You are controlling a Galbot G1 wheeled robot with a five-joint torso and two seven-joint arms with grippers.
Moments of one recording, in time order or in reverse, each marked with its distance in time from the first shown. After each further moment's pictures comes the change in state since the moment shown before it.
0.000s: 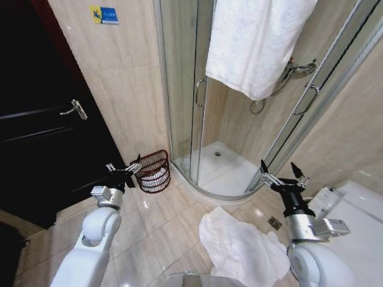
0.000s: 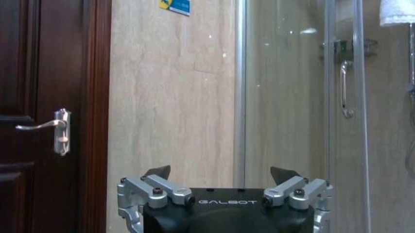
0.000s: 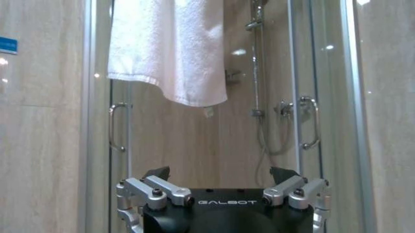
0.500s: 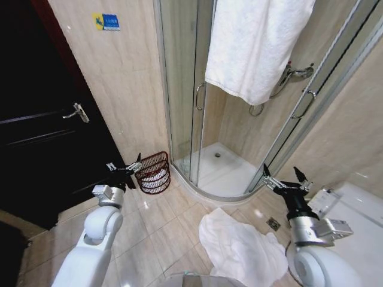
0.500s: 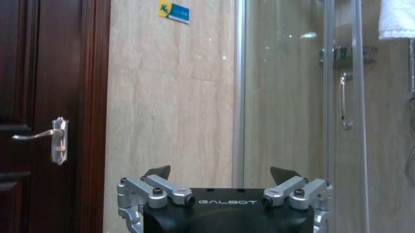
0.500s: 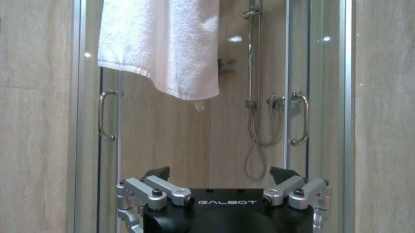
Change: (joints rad) left arm -0.017 -0.006 0.018 -0.006 0.008 0.008 -0.010; right arm -0.034 -0.052 0.023 0.005 0.011 -0.040 0.037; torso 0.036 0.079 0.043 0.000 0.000
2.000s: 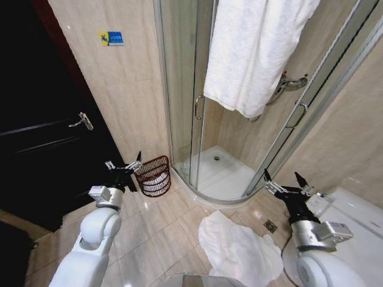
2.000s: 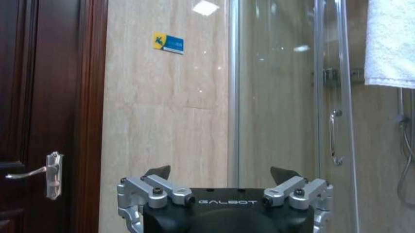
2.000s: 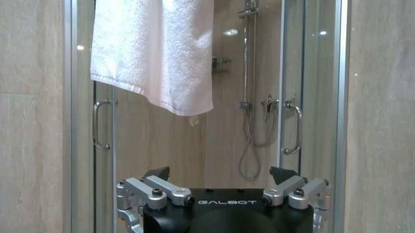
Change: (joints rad) left arm 0.029 0.008 -0.011 -0.060 -0.006 0.007 -0.001; right arm -0.042 0.015 0.008 0.001 -0.002 0.000 0.003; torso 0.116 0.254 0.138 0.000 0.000
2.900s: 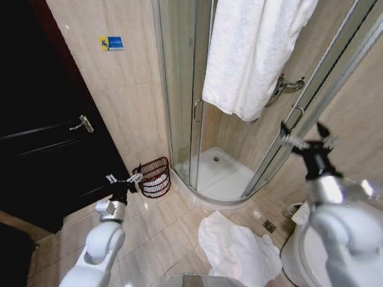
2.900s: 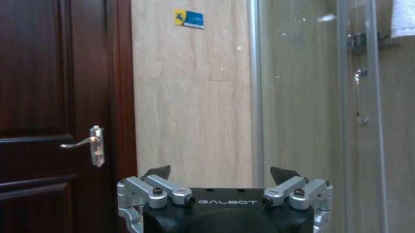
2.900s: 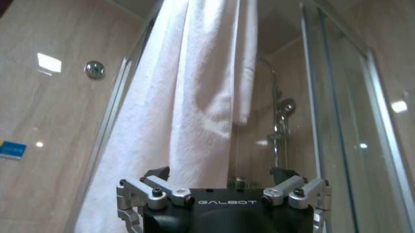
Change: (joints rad) left arm 0.173 -0.056 0.007 0.049 0.113 -0.136 -0.060; right arm 0.664 -0.627 -0.006 -0.259 0.443 0.058 0.145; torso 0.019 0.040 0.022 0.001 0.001
